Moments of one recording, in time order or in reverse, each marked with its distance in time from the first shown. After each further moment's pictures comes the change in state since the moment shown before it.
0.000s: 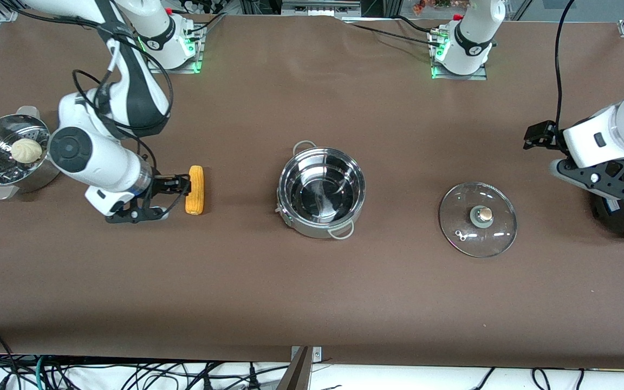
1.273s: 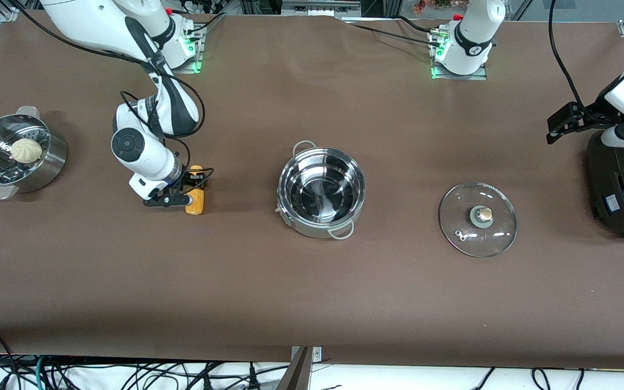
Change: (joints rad) left arm -0.162 -0.291 0.254 -0.322 -0.047 0.317 -0.247; right arm 0.015 0.046 0.000 -0.390 0.000 0.466 0.023
